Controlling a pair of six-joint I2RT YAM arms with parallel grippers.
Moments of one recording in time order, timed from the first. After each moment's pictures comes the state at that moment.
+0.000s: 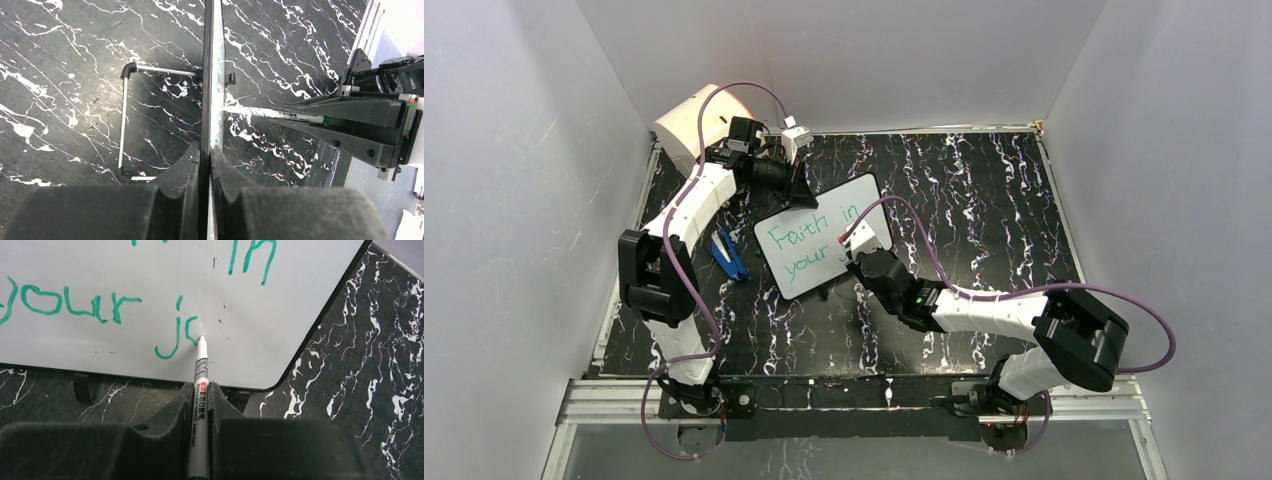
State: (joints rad) left arm -0.26 1.81 1.58 -0.72 0.85 0.25; right arm 1.07 1.42 0.69 0.29 0.54 -0.03
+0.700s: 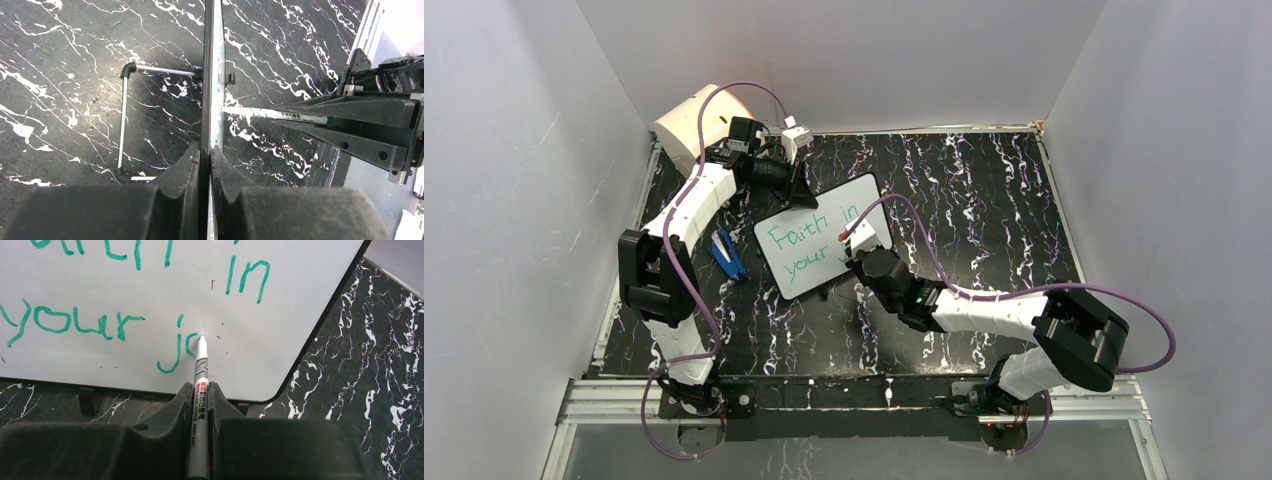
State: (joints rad) left arm -0.26 1.81 1.58 -0.72 0.85 0.25; right arm 1.07 1.42 0.69 0.36 0.54 -0.05
